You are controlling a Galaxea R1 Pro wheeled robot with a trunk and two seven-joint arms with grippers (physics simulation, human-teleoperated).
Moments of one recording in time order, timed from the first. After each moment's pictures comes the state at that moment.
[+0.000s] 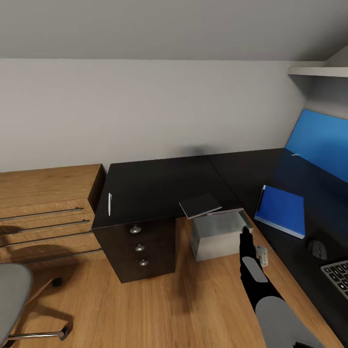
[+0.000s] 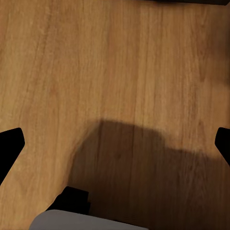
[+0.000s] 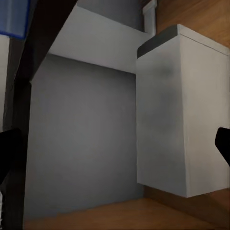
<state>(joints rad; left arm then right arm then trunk) -0.16 -0.05 -0.47 -0.36 0.58 -0.39 0.28 -0.68 0.07 -0.29 -0.61 -1.21 -0.30 0.06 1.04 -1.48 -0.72</state>
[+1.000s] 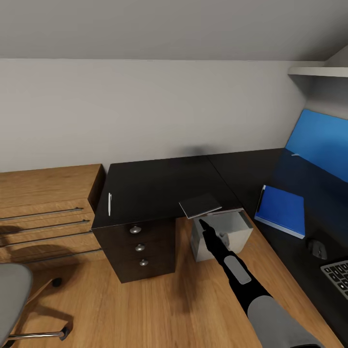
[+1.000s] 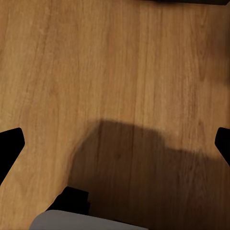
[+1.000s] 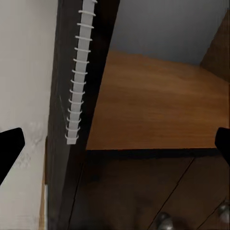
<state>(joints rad) -0.16 -0.05 -0.47 -0.36 0.58 -0.39 0.28 -0.68 0.07 0.07 -0.60 -1.22 0.10 0.29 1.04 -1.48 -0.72</state>
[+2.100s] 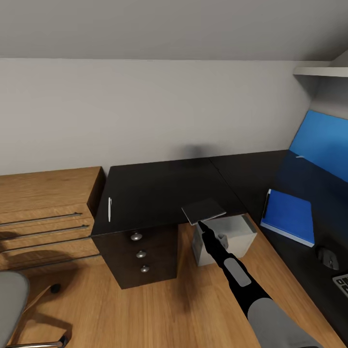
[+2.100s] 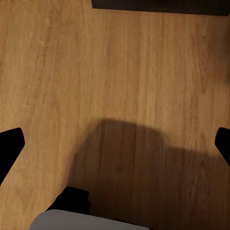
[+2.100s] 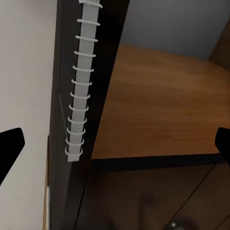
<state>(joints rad) -0.16 -0.05 -0.47 -0.36 0.58 -0.39 0.28 -0.67 0.07 0.08 -0.59 -1.22 0.12 0.32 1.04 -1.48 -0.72</state>
